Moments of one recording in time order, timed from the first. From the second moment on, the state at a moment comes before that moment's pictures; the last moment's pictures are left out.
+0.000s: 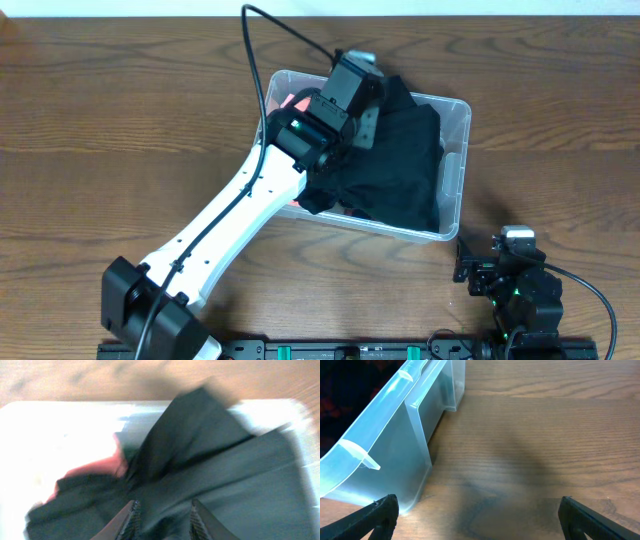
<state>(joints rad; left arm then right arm) -0.66 1.70 1.58 -0.67 -0.11 -0.35 0.04 0.01 0.17 -0.70 0.02 0.04</state>
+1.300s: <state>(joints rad) -0.70 1.97 1.72 -0.58 0.07 -0.28 0.04 0.01 0.17 -0.70 0.02 0.04</state>
